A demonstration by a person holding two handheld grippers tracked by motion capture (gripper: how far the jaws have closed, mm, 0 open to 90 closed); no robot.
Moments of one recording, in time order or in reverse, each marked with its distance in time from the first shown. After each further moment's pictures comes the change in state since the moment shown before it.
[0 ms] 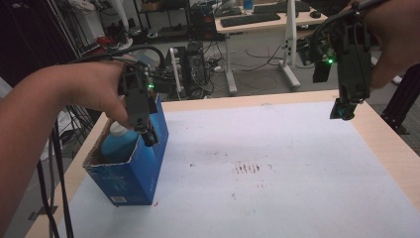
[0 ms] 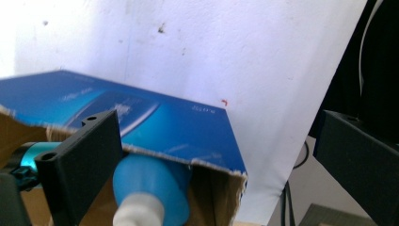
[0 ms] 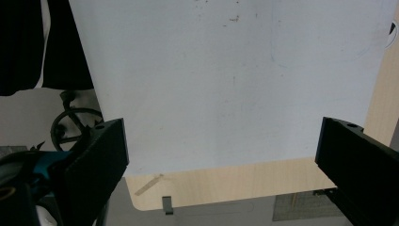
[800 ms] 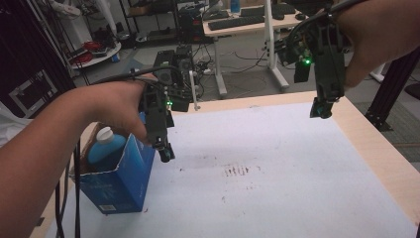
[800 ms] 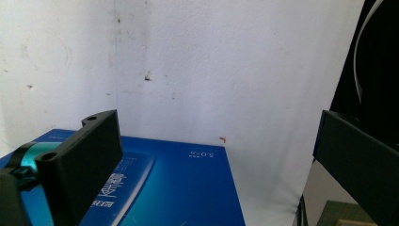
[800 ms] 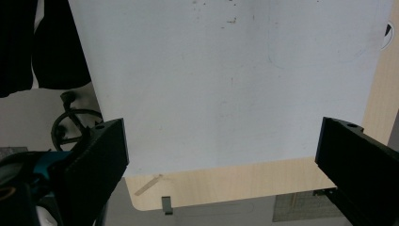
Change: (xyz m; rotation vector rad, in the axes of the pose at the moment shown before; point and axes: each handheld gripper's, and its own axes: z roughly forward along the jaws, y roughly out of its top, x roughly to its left) left arm -0.004 0.045 0.027 -0.005 -0.020 0.101; right arm -0.004 0.001 -0.004 -0.002 0.001 -0.007
